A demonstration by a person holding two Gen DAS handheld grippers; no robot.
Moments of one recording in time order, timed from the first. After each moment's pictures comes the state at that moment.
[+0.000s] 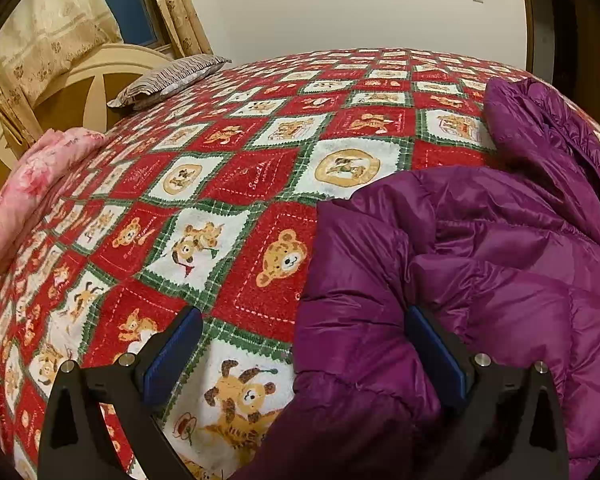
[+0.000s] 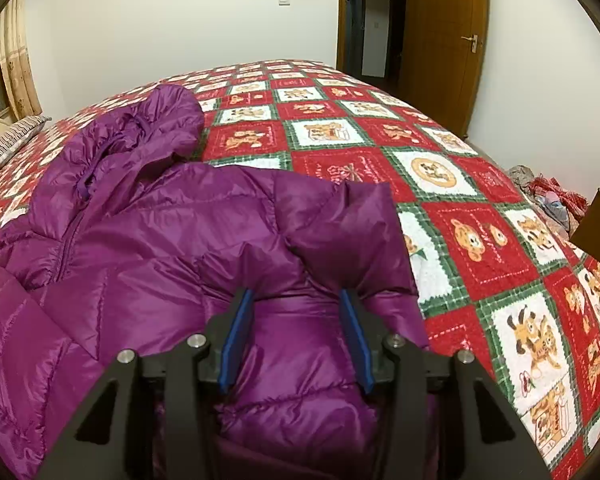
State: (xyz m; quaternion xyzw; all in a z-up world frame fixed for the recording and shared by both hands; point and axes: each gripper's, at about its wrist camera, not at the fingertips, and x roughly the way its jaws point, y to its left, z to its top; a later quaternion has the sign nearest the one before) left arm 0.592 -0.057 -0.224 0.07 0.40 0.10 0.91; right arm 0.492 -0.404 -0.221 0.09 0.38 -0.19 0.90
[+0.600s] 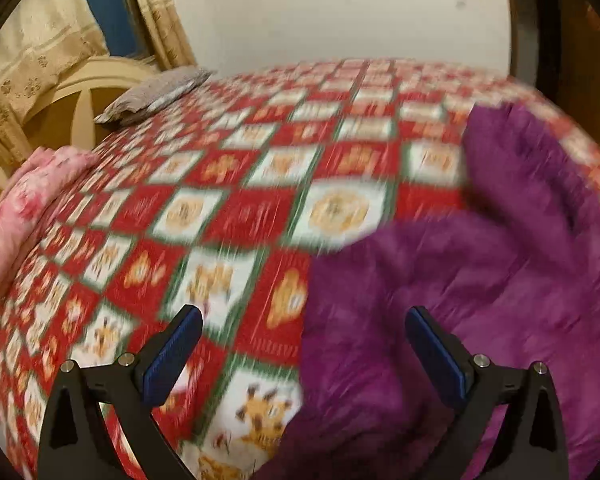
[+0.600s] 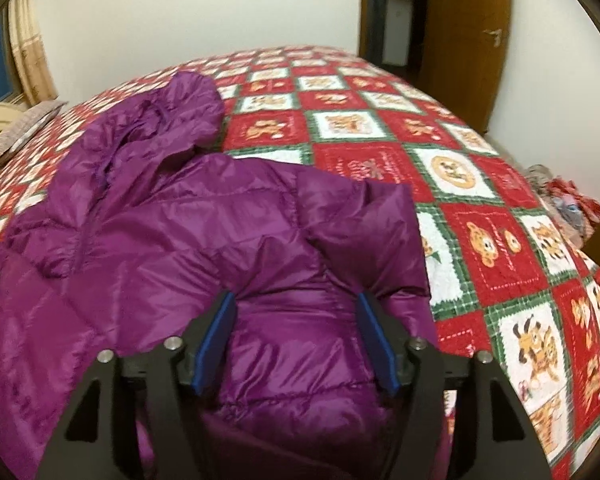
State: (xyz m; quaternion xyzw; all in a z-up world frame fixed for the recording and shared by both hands) left arm 0.600 -0.053 -0.169 0.06 0.39 0.04 0.92; right arm 0.498 -0.408 -0.203 0.10 0.42 -0.12 0.89
